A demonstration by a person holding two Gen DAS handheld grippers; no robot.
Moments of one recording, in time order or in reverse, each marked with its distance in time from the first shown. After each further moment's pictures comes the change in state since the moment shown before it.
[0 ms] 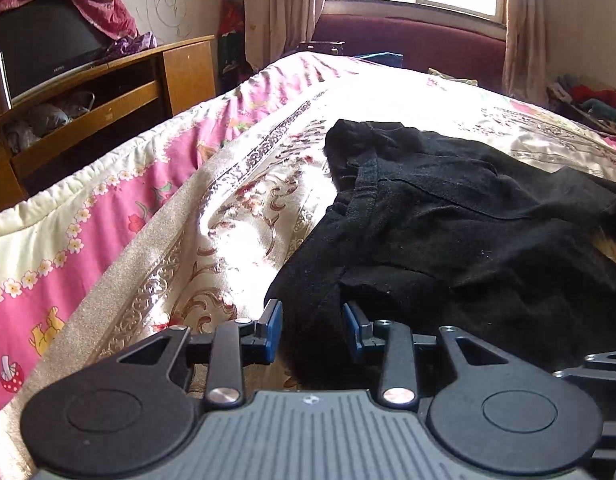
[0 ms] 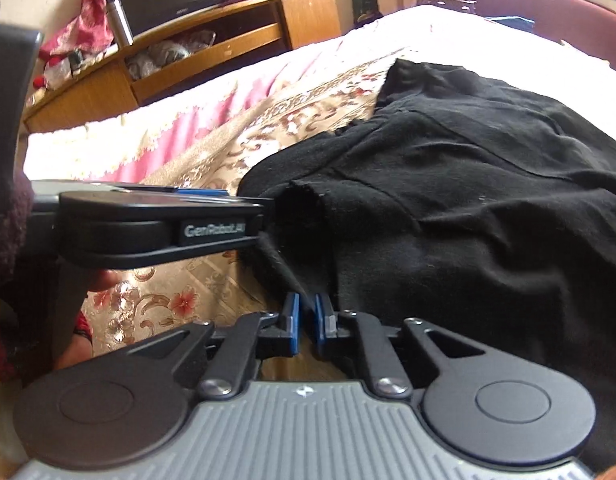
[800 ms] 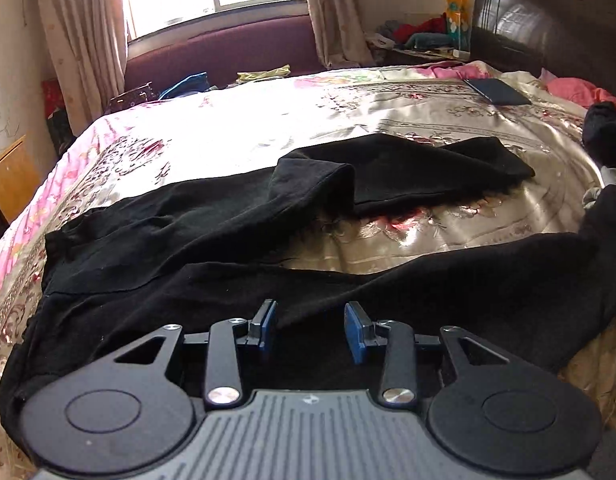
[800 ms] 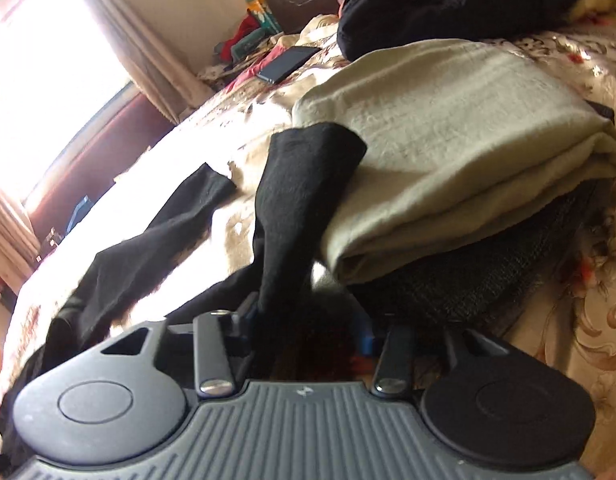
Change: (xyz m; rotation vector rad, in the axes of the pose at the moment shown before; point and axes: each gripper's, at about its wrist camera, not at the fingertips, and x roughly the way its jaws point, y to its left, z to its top) left arm -0.048 -0.305 0.020 0.387 -0.003 -0.303; right arm -0.300 -0.393 -0.242 1.091 -0.544 -0.663
